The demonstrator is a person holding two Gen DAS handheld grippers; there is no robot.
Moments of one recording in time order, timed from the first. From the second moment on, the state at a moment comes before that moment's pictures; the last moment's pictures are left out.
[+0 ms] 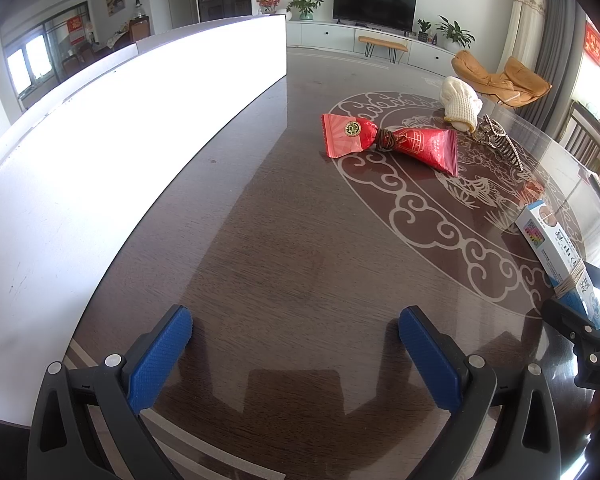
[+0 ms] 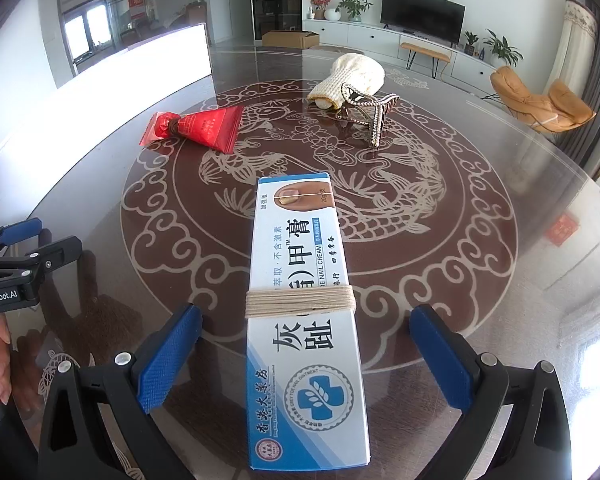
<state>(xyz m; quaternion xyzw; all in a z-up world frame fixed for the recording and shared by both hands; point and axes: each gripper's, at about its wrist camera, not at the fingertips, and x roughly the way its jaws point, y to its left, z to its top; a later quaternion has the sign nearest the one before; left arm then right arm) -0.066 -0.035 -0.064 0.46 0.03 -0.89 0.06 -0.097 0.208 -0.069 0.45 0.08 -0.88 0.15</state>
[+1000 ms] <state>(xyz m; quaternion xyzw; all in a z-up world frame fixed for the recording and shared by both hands) -0.066 -0.035 -0.064 0.46 0.03 -0.89 0.06 -0.097 0.208 -0.069 0.45 0.08 -0.88 0.15</state>
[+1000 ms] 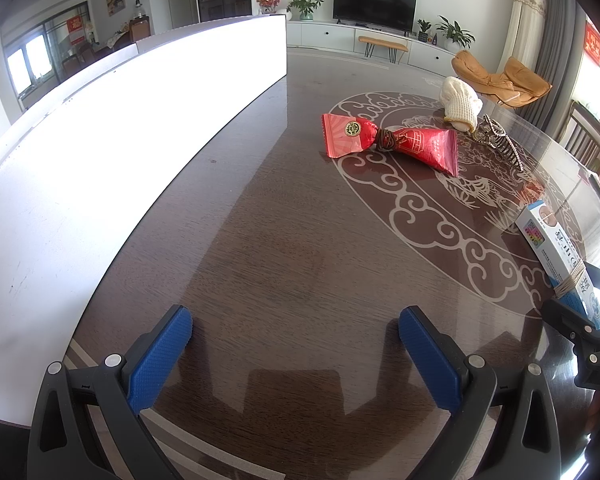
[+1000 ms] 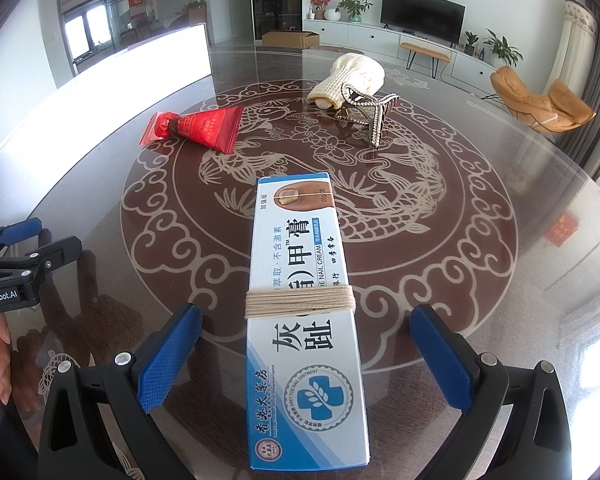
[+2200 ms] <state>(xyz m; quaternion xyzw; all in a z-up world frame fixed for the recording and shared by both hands) -0.063 -0.033 -0.064 0.46 0.03 -0.89 0.06 -0.096 0.208 -0.069 0.45 0.08 -0.88 0.15</state>
